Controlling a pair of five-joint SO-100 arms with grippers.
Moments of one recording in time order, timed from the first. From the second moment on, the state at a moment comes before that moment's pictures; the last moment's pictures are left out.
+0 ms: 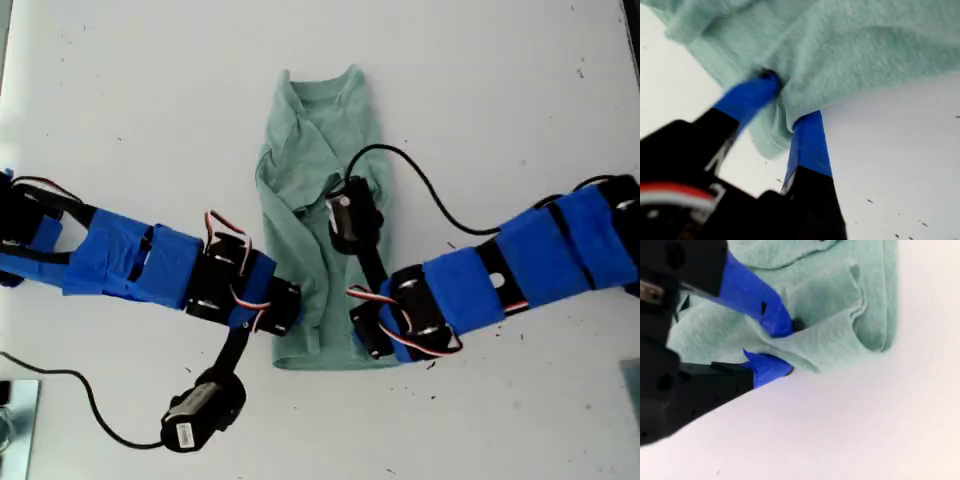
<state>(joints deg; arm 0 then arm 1) 8.4 53.6 61.7 69.2 1.9 -15.0 63.0 65.7 78.6 -5.6</state>
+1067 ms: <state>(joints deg) 4.1 77.5 63.7 72.8 14.3 5.3 94.3 69.2 81.3 -34.5</state>
